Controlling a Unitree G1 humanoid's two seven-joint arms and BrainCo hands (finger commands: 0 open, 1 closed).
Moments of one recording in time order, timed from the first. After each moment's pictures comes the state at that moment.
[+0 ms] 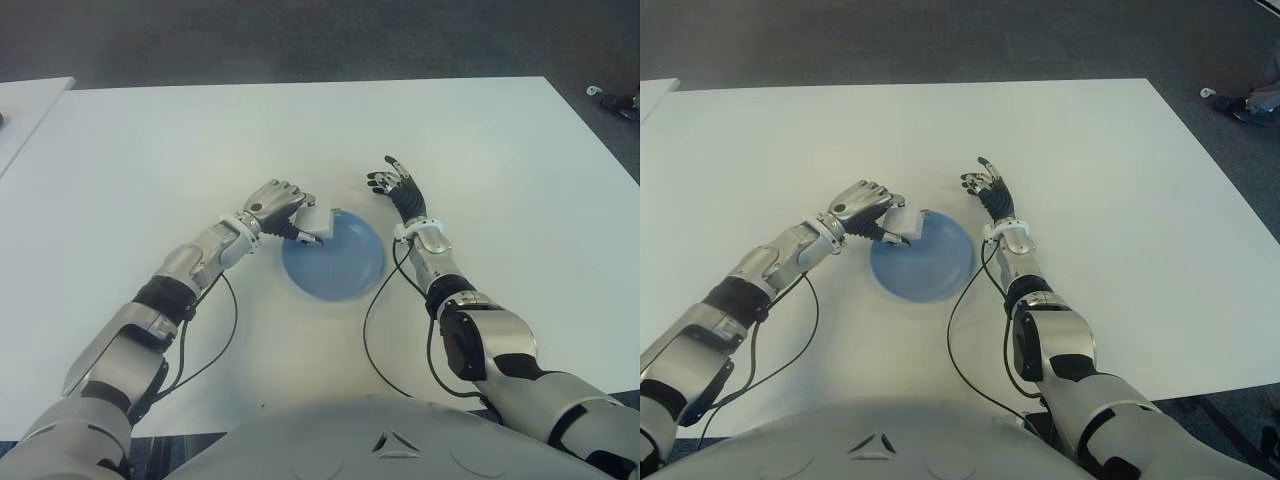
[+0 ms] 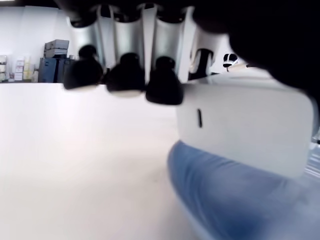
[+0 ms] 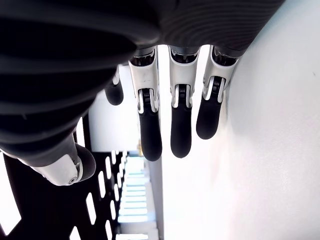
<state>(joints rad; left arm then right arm) -0.41 0.50 -0.49 0.53 0.82 -0.47 0.18 -0.61 -0.05 -0.14 1.23 0.01 -0.50 0.13</state>
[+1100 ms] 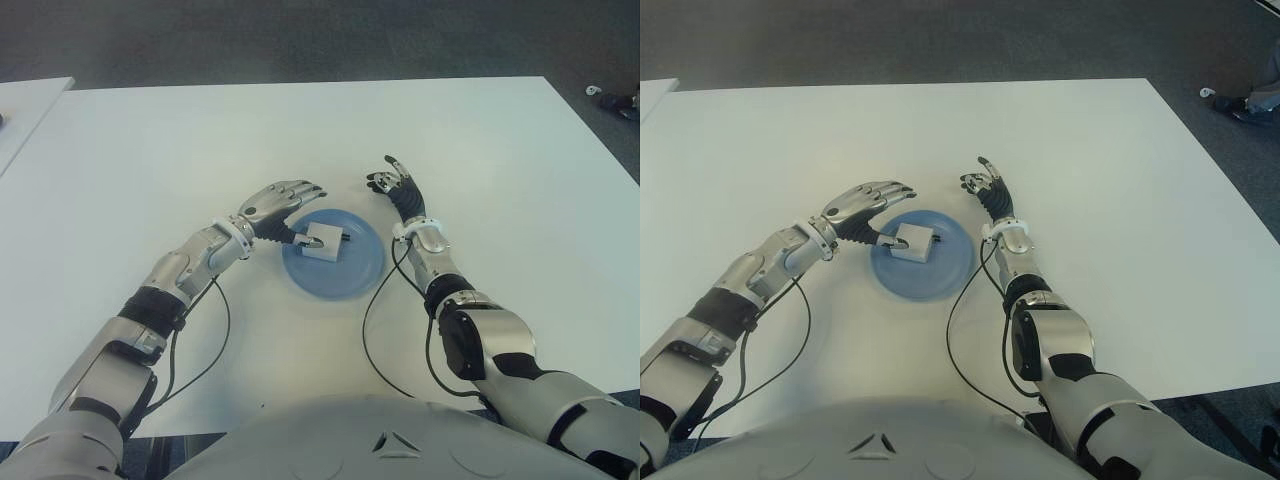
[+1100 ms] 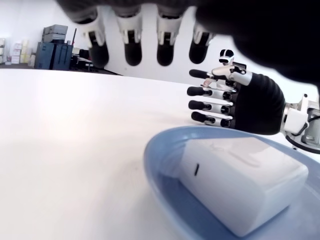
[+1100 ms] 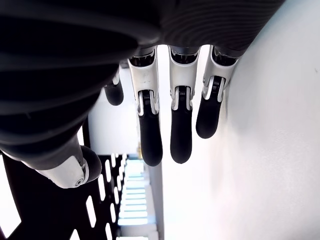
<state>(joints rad) -0.32 0.55 -0.41 0.36 0.74 -0.49 0.03 -0.61 -0.04 -0.14 1.23 0.00 -0.49 0.10</state>
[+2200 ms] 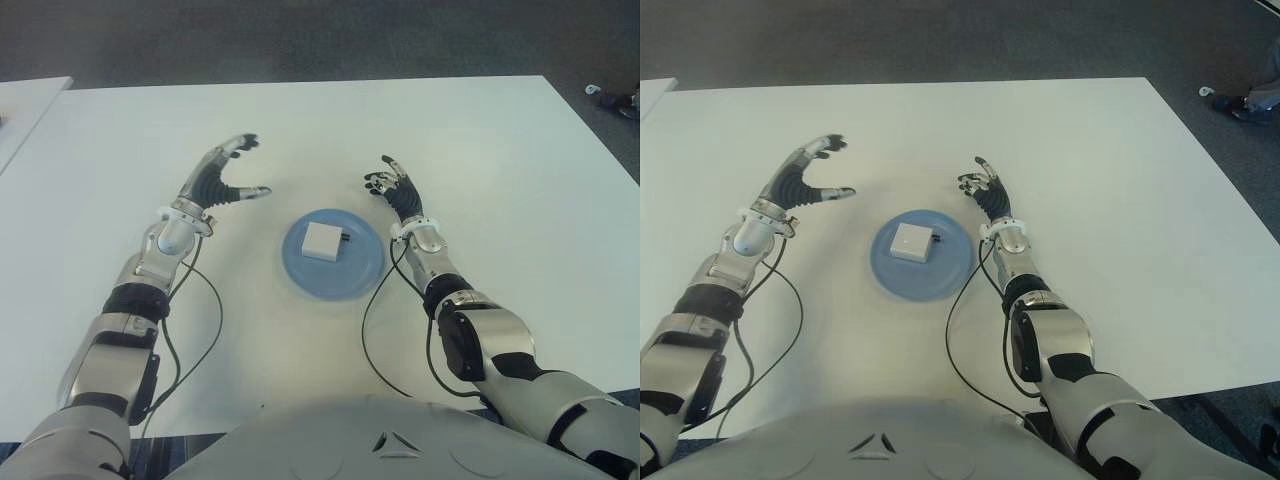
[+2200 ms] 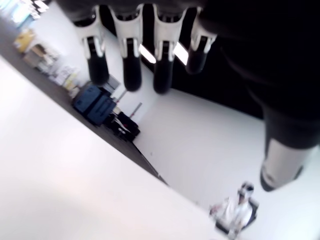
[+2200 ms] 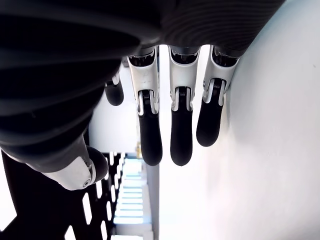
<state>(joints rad) -0.38 0.45 -0.03 0.76 0.15 -0.68 -0.04 -0.62 -0.04 -0.10 1.22 -0.02 -0.51 0.08</state>
